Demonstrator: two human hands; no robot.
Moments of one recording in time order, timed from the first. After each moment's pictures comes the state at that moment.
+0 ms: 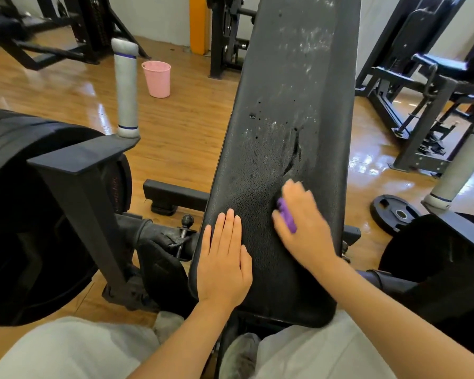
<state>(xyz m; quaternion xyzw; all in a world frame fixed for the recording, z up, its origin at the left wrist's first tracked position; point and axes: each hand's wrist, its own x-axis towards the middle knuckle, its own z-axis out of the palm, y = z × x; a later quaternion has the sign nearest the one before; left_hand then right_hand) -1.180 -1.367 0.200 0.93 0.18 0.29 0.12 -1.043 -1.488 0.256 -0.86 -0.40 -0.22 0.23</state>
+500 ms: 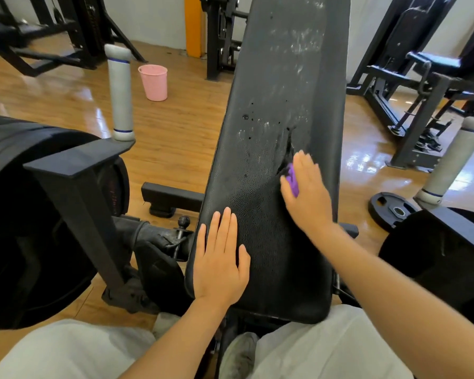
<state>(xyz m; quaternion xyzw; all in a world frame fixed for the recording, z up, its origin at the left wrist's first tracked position) -1.182 -1.367 0.201 0.94 0.18 0.26 0.12 -0.997 -1.472 0.281 -0.90 -0.32 -0.20 0.24</state>
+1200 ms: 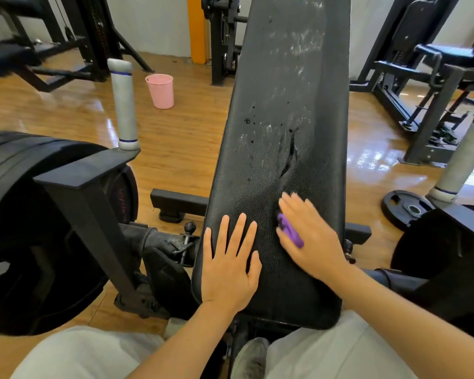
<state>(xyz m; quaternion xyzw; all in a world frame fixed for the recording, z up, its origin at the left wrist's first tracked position) -1.179 -1.367 0.201 0.96 0.14 0.25 0.05 -1.046 -1.513 0.261 -0.84 -0.47 -0.17 0.19</state>
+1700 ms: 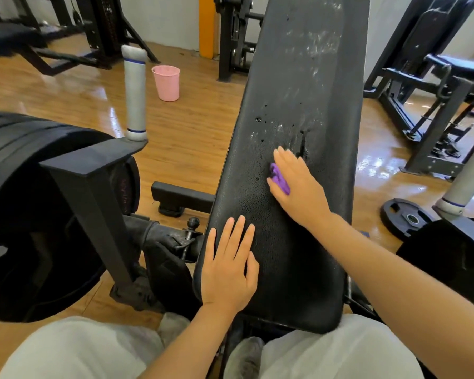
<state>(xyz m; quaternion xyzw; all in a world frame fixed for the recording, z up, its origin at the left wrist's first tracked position) -1.183 -1.368 0.196 0.92 0.14 0.34 0.11 -0.991 -1.441 0.301 -0.87 -0.44 -0.14 0.17</state>
